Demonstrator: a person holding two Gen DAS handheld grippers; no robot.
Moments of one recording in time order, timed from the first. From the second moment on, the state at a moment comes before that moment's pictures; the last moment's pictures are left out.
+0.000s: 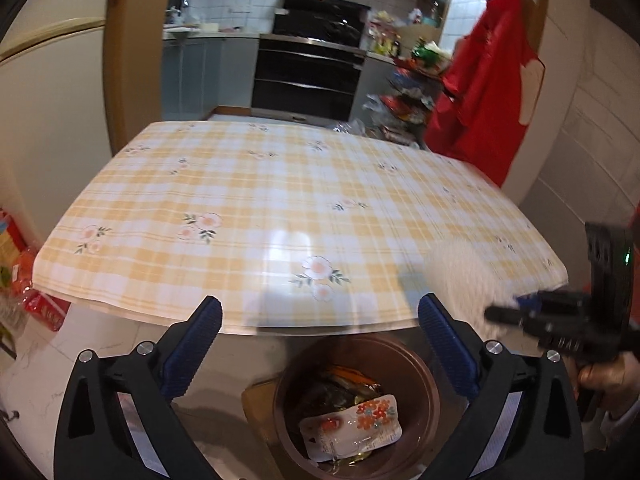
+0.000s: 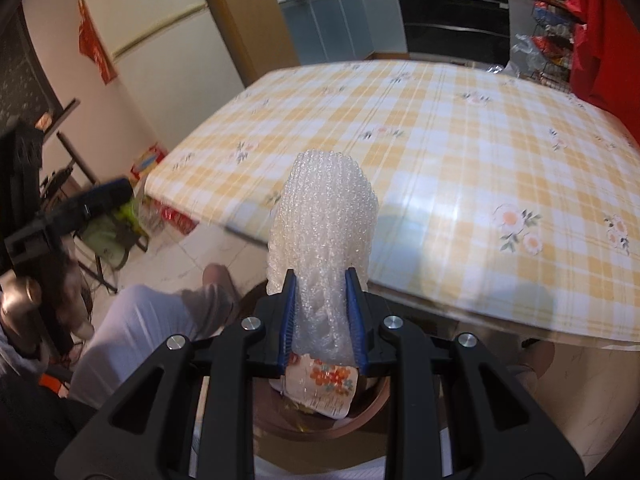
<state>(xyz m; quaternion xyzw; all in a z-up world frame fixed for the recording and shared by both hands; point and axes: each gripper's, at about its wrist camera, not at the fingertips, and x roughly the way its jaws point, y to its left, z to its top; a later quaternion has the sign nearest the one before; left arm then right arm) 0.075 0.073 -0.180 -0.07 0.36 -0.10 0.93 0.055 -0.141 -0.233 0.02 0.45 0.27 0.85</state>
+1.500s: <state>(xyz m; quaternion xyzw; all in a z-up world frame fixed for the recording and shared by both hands) 0.065 0.075 -0.117 -0.01 0.29 -0.06 0.95 0.057 -0.156 -0.126 0.00 0.35 0.18 0.92</state>
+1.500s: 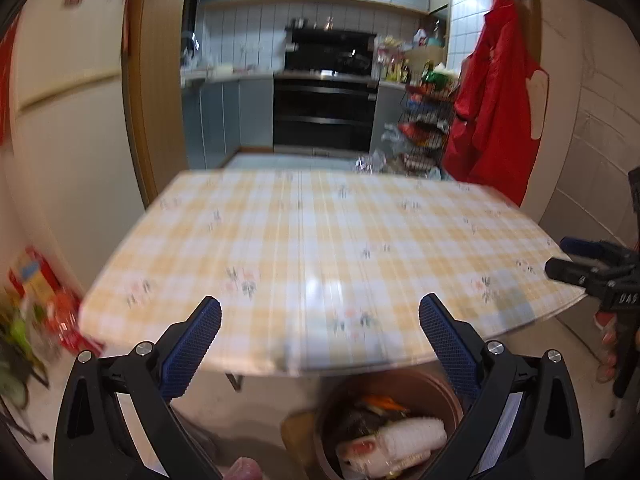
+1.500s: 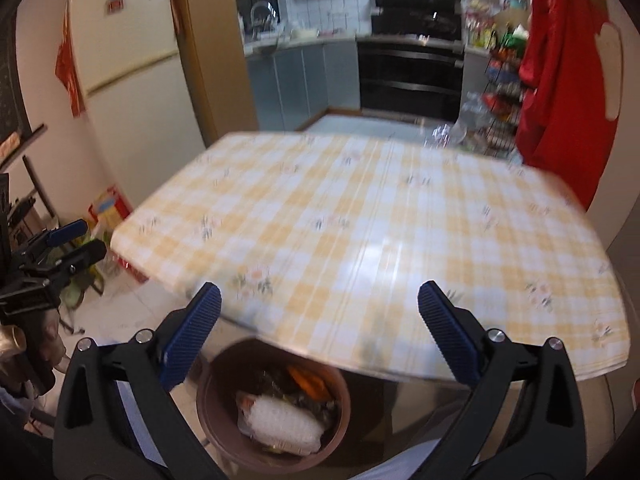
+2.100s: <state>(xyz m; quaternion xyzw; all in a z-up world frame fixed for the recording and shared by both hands) 0.045 0.049 -0.010 0.04 0.21 -0.06 0.98 0.023 -0.177 -0.026 0.00 0.26 0.12 0.96</state>
